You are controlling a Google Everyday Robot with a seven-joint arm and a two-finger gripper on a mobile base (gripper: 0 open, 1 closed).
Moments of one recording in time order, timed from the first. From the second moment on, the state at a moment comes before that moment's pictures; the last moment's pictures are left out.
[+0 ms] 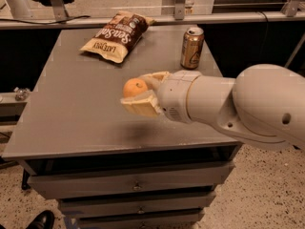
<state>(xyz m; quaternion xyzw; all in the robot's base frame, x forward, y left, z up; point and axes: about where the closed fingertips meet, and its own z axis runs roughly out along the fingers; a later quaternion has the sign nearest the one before) 0.484 0.023 0.922 -0.44 0.69 0.19 0.54</state>
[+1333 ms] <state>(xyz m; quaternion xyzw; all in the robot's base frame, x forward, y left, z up) 0.536 -0.127 0.943 -0.35 0.73 0.06 0.58</state>
